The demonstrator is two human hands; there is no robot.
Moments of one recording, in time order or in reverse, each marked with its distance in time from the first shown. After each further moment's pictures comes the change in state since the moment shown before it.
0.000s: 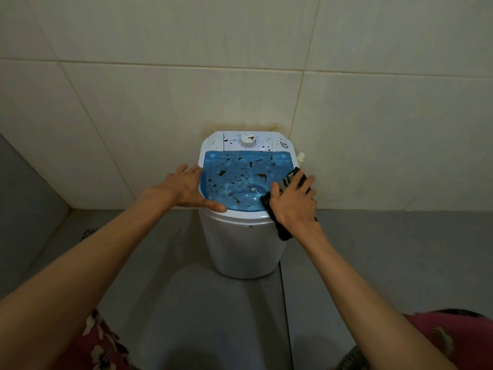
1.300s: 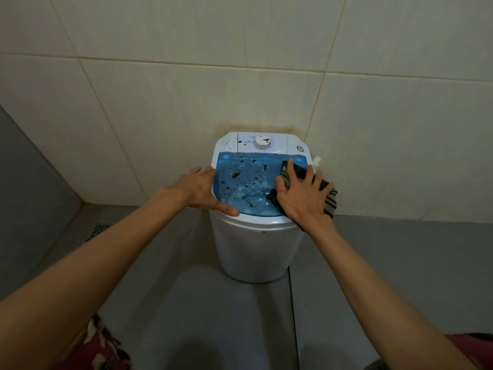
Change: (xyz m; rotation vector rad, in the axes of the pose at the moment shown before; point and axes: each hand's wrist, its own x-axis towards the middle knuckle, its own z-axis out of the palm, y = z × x) left_hand -0.005 0.002 -0.004 -0.050 -0.015 0.010; right_hand 0.025 -0.016 -0.006 -0.148 -0.043 -0.188
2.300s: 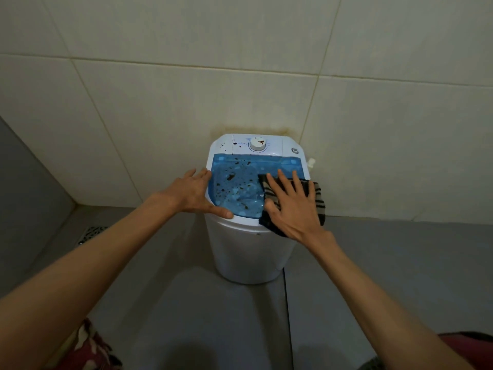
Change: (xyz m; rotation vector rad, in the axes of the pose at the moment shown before) left_hand 0.004 -0.008 0.008 -0.013 0.017 0.022; right_hand -0.025 0.014 0.006 -0.090 0.066 -0.368
